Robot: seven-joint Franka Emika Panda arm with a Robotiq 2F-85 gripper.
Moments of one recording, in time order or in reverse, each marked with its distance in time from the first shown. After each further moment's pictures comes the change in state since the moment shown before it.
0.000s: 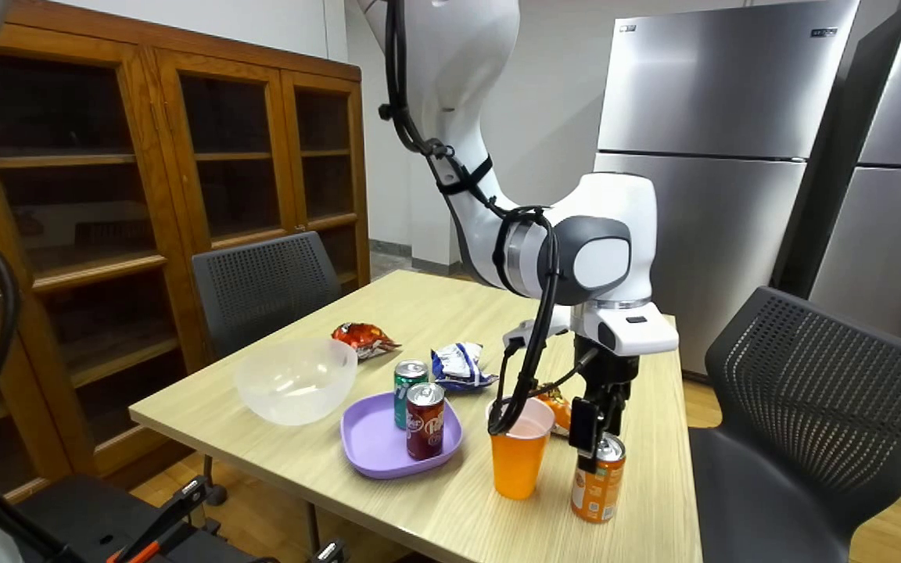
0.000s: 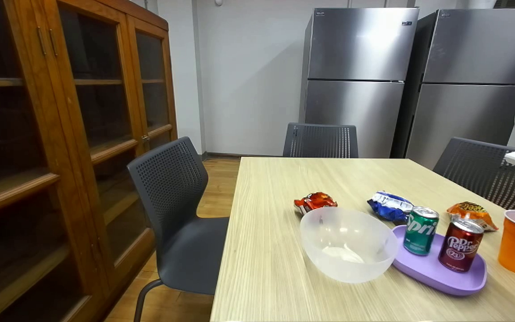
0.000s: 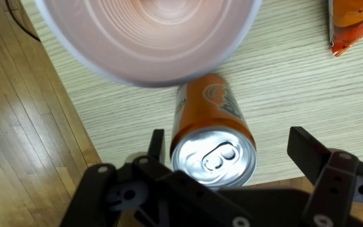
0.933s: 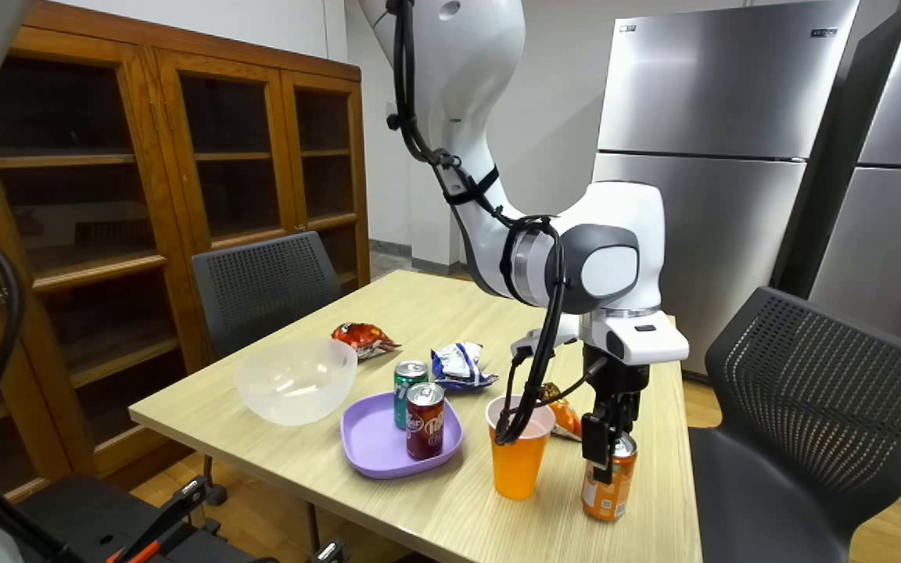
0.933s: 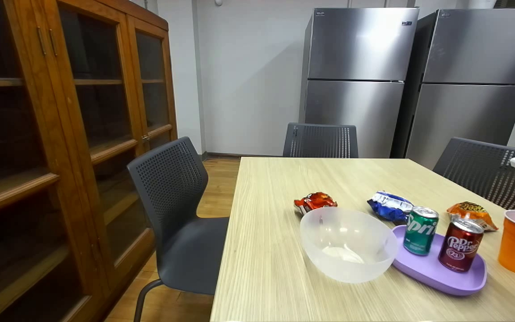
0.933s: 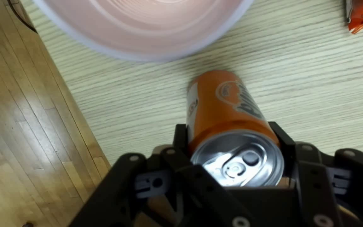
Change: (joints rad) arm 0.018 0.031 -0.039 0.015 0.003 0.005 0.010
